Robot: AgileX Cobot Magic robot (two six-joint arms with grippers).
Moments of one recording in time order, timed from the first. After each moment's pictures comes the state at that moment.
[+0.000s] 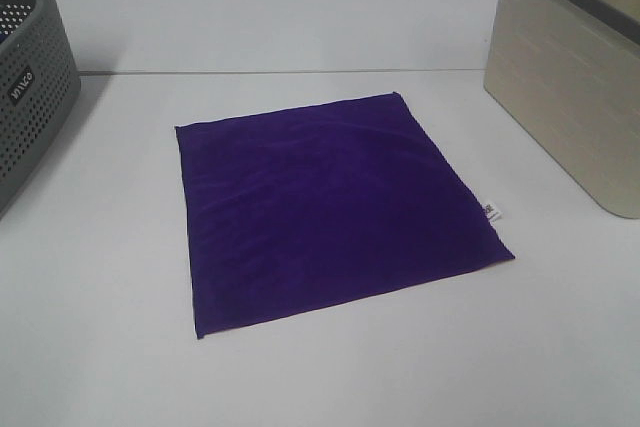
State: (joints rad) left arm 0.09 0.00 -0.51 -0.07 1.05 0.10; right arm 0.02 -0.01 -0.50 0.09 1.06 -0.14
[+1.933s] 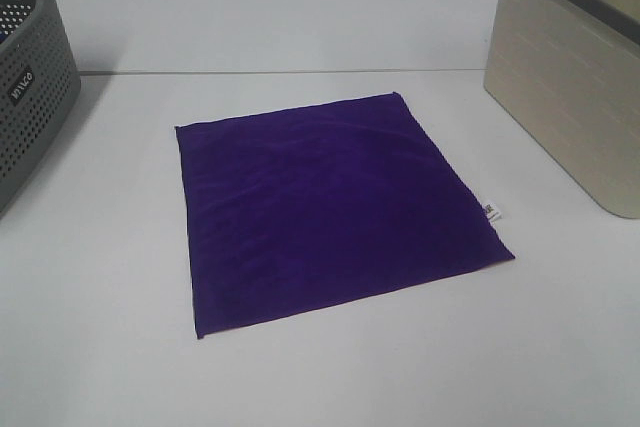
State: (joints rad) left arm 0.09 0.00 -0.51 -0.07 1.05 0.10; right arm 0.02 -0.01 -0.50 0.09 1.06 -0.14
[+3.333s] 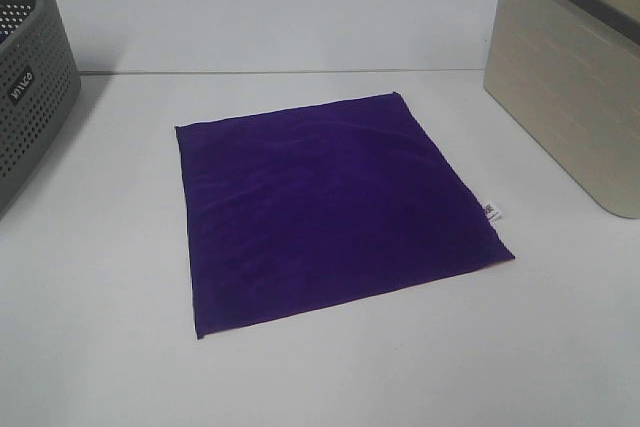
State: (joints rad) left arm 0.09 0.00 -0.51 -0.07 1.05 0.10; right arm 0.02 0.00 -0.51 0.07 1.05 -0.17
